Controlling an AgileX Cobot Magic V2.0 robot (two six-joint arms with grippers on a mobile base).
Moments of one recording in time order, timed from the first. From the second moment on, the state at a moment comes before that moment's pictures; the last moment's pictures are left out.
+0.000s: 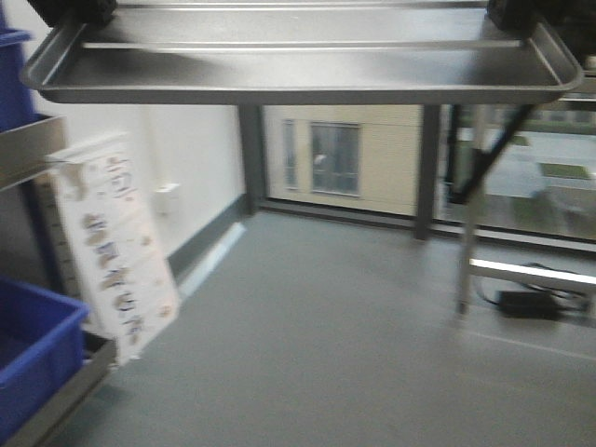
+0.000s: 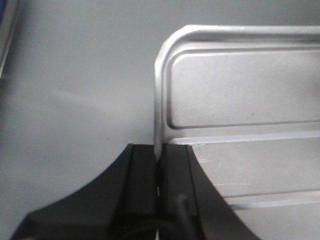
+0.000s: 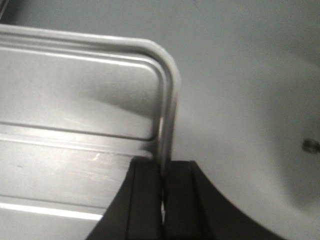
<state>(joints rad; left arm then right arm) -0.81 1.39 -1.42 0.23 1.21 -0.72 0.67 1.35 -1.35 -0.24 1.21 0.67</state>
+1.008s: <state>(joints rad) -0.81 1.39 -1.42 0.23 1.21 -0.72 0.67 1.35 -1.35 -0.24 1.21 0.67</state>
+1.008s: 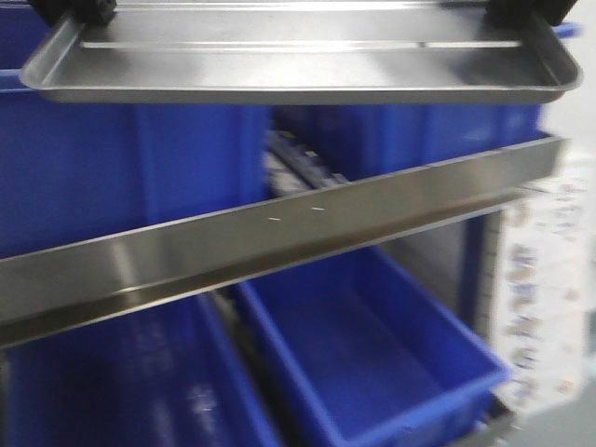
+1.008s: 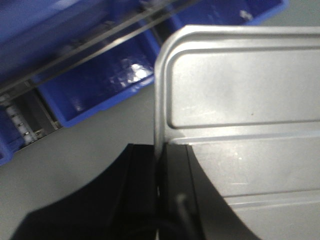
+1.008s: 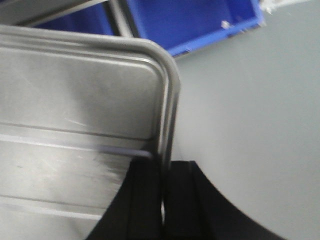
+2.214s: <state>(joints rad) -0.81 1.39 -1.42 0.22 1.21 -0.72 0.67 1.35 -1.35 -0.24 1.21 0.67</state>
